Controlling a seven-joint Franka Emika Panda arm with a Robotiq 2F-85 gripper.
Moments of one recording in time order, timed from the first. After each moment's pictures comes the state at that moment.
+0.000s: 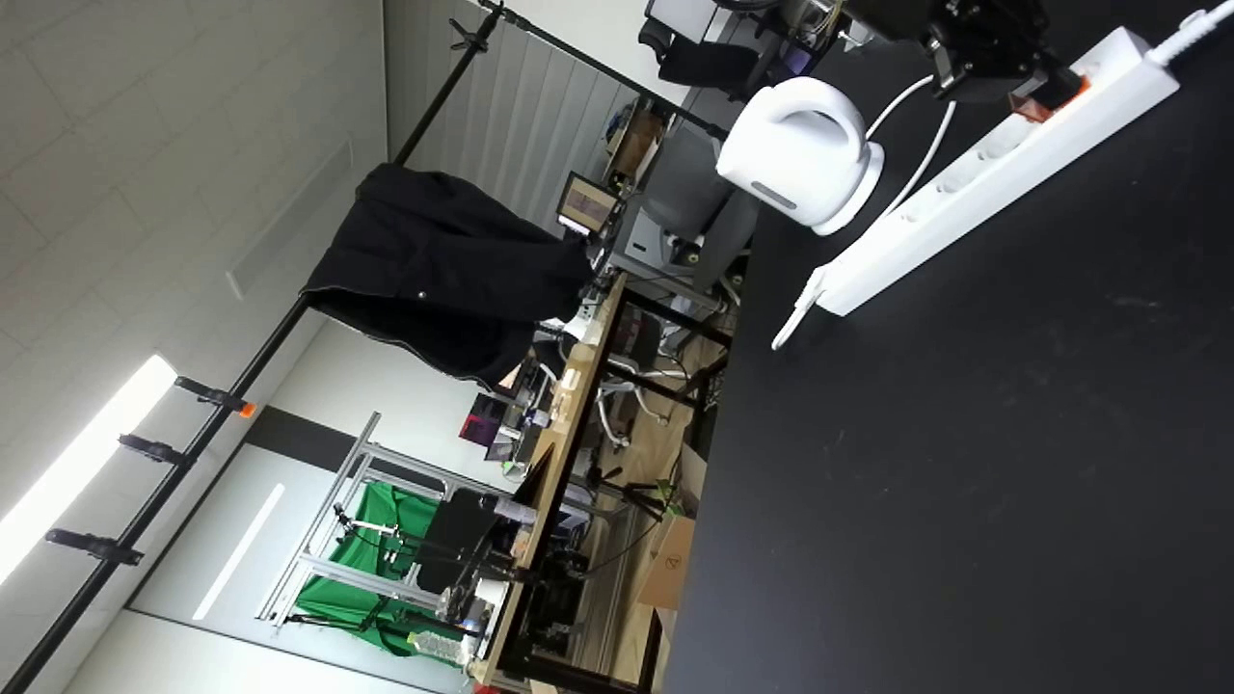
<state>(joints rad) -0.05 0.45 0.10 -2.50 0.64 2.91 -0.37</state>
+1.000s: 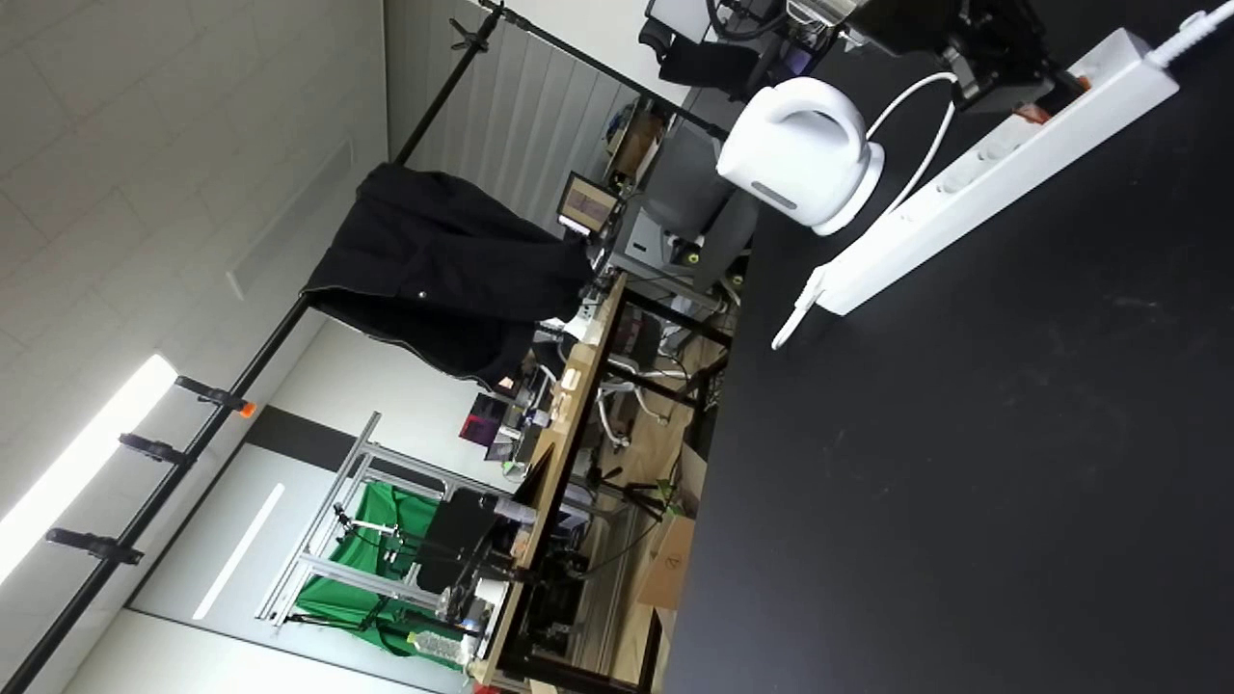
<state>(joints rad) 0.16 0.44 -0.04 -2.56 0.43 3.04 -0.21</state>
